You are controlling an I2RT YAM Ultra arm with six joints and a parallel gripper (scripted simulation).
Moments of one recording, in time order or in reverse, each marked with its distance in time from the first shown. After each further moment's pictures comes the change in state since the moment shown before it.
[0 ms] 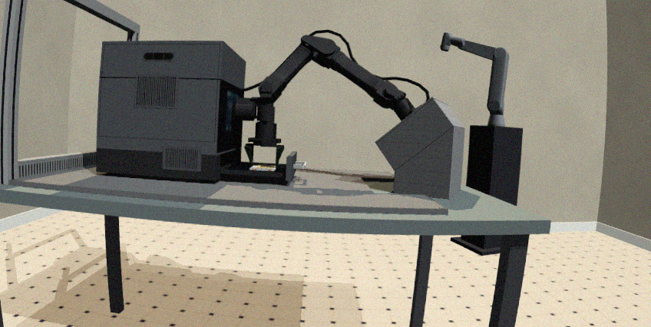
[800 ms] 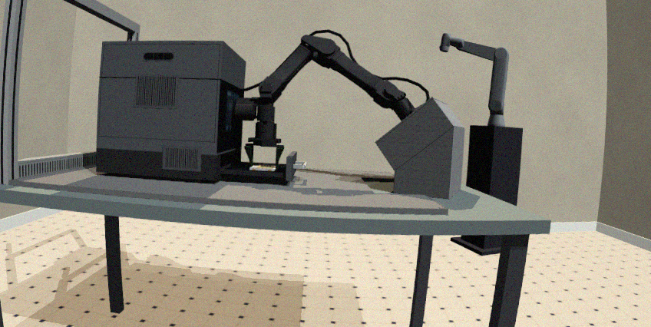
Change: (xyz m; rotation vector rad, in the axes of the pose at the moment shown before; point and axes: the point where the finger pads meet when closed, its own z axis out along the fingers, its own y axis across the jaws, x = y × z) arm 0.000 0.000 0.000 -0.002 0.000 0.001
